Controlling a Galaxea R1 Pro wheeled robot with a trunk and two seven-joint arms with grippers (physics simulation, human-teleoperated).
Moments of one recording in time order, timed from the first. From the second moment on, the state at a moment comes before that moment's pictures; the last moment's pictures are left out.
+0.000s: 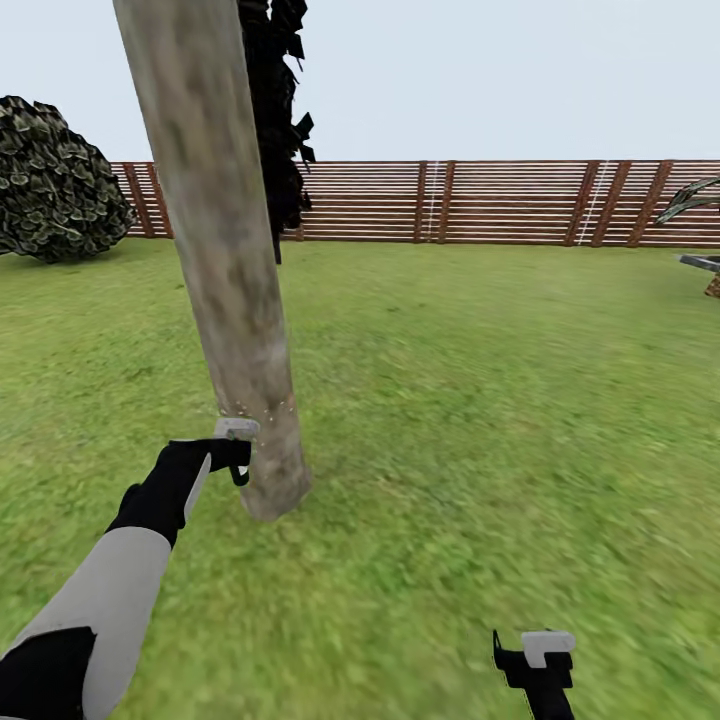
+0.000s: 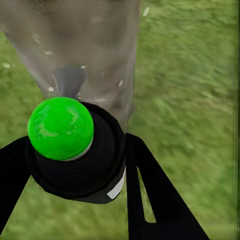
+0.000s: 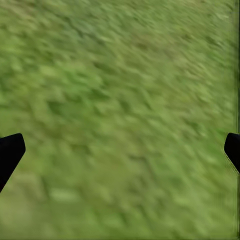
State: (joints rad) left arm -0.89 0.05 0.13 -0.77 -0.21 0.59 -0.23; right arm -0.46 -0.07 0.08 -0.09 0.10 -0.59 -0.26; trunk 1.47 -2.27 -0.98
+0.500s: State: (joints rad) left arm -0.89 0.05 0.14 -0.77 -0.21 0.59 -0.23; right arm -0.46 -0.07 0.08 -0.09 0.10 -0.59 -0.26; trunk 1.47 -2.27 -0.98
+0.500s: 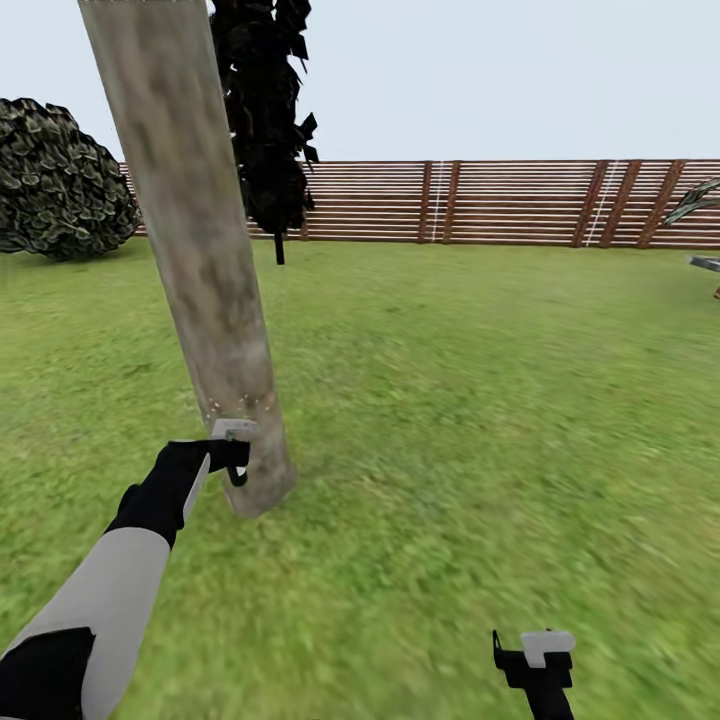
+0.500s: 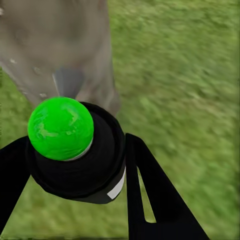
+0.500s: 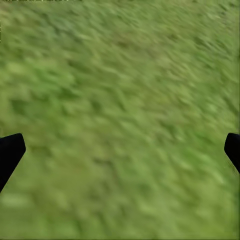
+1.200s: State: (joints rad) left arm -0.89 0.05 0.14 -0.76 -0.22 0.59 -0.21; right arm -0.46 -0.07 0.08 -0.09 0.10 -0.59 -0.26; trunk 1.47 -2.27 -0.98
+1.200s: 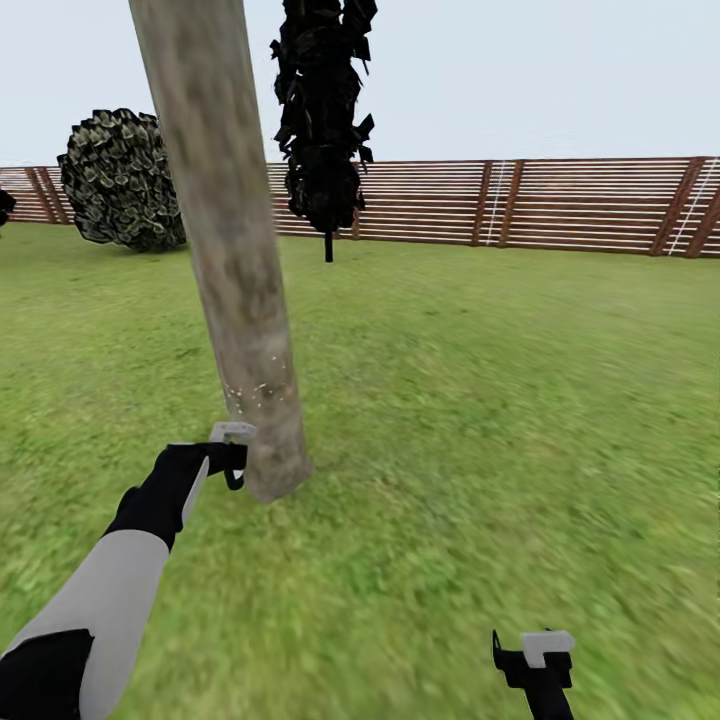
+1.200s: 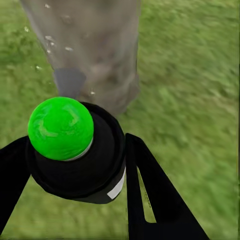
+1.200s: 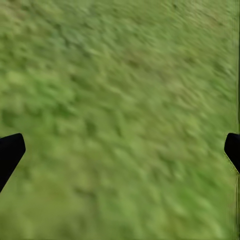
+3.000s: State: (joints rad) left arm -0.77 0.13 0.23 -0.71 -0.20 0.57 -0.11; right arm -0.46 -0.07 0.08 -0.09 0.10 -0.59 -0.26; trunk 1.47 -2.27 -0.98
